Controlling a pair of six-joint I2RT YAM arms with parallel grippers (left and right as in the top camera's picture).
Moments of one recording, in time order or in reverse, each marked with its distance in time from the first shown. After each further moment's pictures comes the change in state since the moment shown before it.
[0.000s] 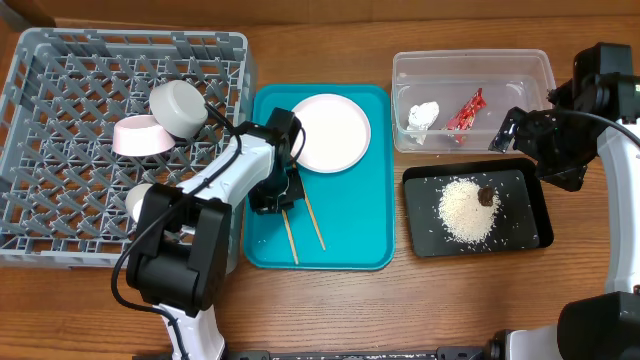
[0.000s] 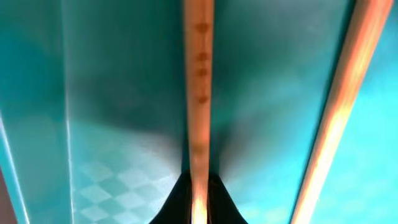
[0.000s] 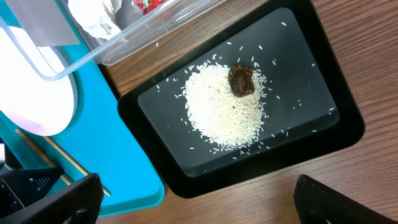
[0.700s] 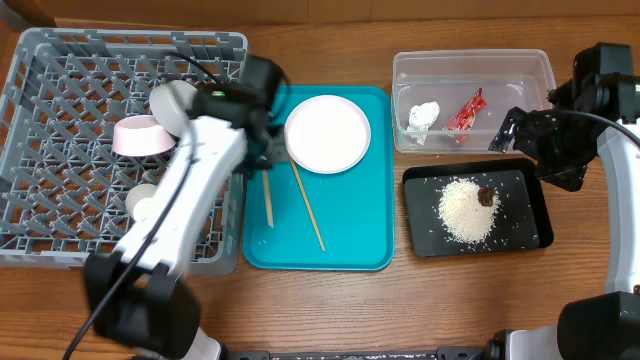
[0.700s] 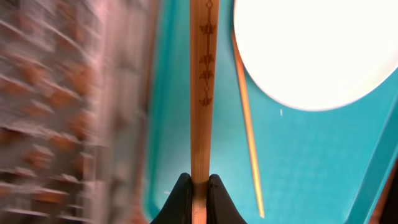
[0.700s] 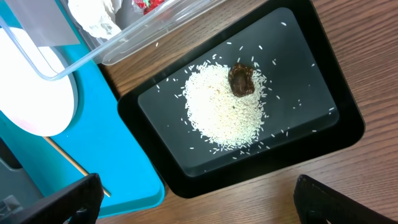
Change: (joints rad) left arm 0.064 -0.249 0.318 -0.254 -0.137 0.190; right arm 0.000 0.000 0.000 0.000 0.000 0.000
